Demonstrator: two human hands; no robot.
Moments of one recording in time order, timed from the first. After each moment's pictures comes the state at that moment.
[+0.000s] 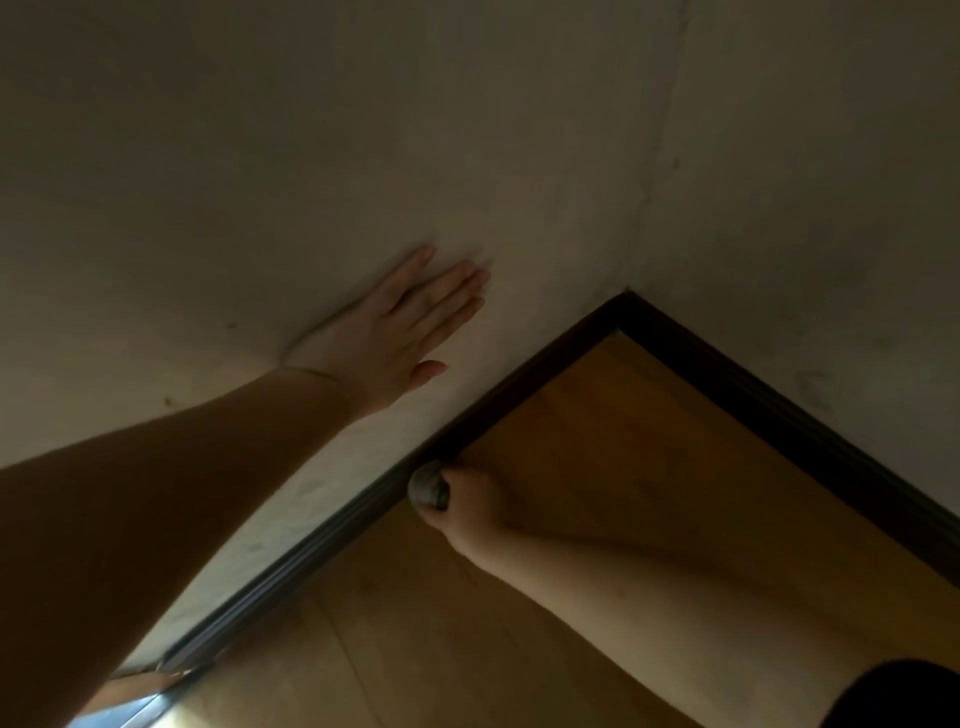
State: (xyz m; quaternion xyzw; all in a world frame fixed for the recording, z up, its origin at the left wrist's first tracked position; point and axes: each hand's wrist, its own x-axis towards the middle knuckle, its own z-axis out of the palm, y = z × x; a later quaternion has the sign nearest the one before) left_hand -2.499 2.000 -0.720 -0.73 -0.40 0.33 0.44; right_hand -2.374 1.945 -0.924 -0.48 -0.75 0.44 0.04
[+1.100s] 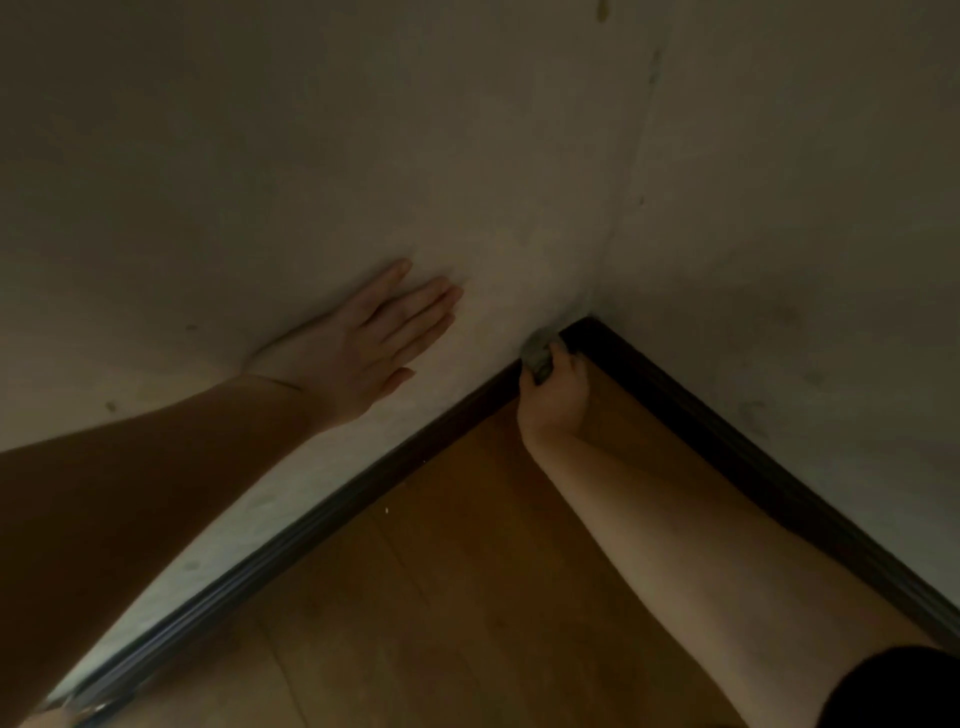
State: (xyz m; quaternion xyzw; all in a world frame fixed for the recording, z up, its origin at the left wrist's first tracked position) left_hand -2.497 1.998 -0.719 -0.73 -0.39 0.35 0.44; right_hand -2.306 2.096 -0.890 -0.67 -0.60 0.32 0.30
